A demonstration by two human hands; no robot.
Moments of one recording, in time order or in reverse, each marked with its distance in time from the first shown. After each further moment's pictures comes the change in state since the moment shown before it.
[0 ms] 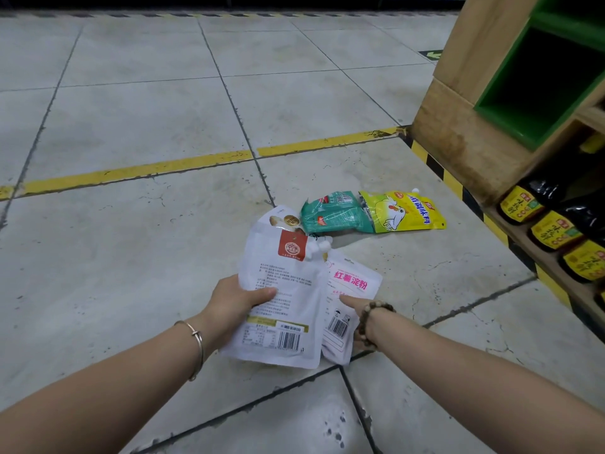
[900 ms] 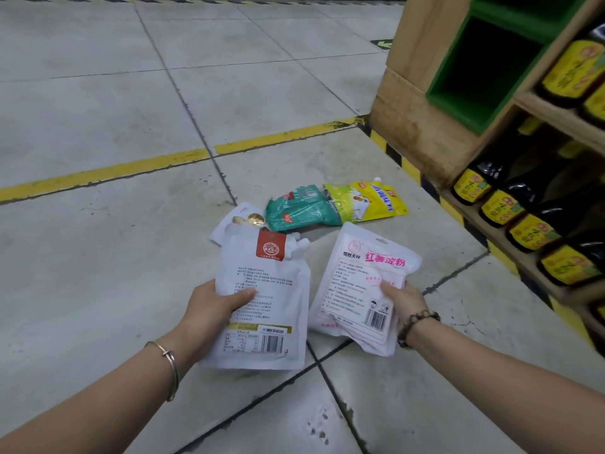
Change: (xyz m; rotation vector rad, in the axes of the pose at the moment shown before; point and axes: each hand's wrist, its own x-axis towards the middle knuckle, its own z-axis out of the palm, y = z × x) left_hand 0.011 -0.001 0.012 0.029 -0.041 0.049; right_hand -0.014 0.016 -0.094 0.402 0.189 -0.408
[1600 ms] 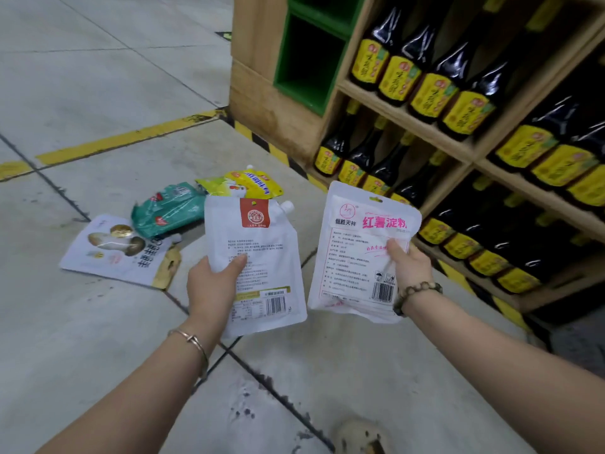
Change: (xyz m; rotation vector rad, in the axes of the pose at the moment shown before) left_hand -0.013 0.003 0.147 -0.017 -0.090 0.221; right_hand -0.104 -0.044 -0.137 0.098 0.509 -0.371
